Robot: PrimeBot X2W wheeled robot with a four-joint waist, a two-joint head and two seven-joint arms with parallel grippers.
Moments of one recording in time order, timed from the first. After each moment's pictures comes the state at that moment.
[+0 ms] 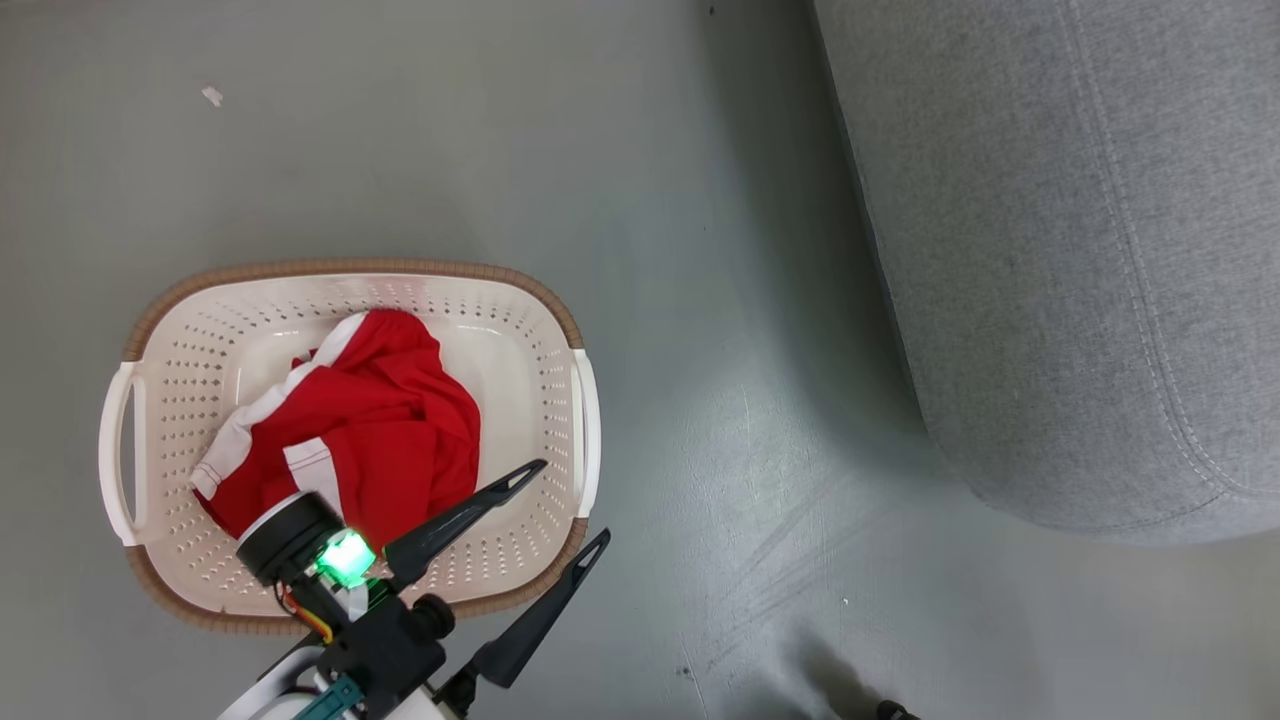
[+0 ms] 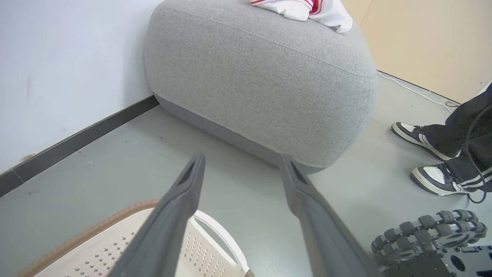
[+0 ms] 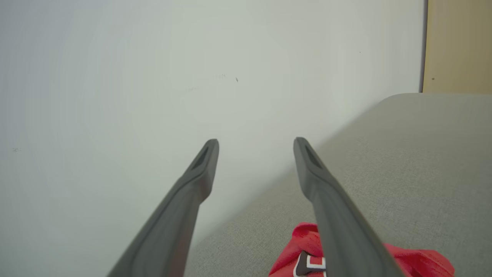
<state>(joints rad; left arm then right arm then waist) -0.26 0.42 -0.62 -0.15 -0.22 -0.13 -0.26 -1.34 -0.29 -0.68 0.83 0.03 0.12 -0.26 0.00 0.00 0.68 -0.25</state>
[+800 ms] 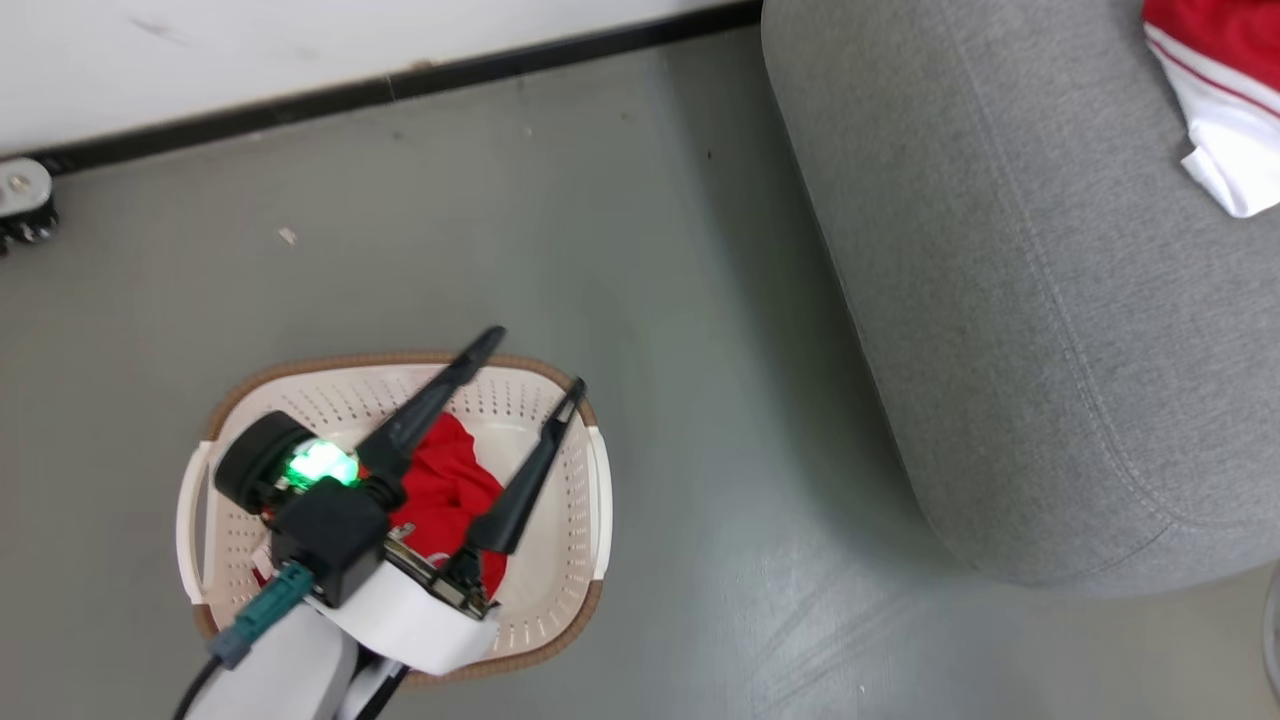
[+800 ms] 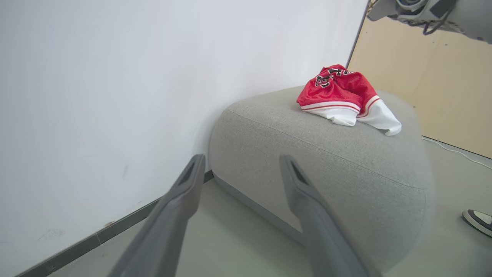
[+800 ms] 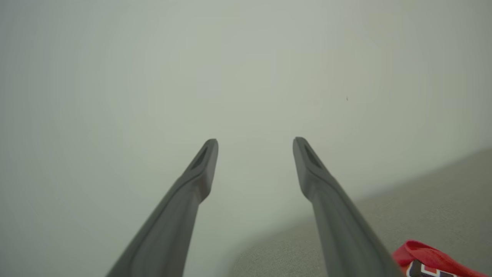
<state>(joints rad) -0.32 0.24 -0.44 -0.09 -0.30 -0.13 -0.26 -1.08 -0.13 -0.29 0.54 0.14 0.12 -0.26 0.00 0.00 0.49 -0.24</state>
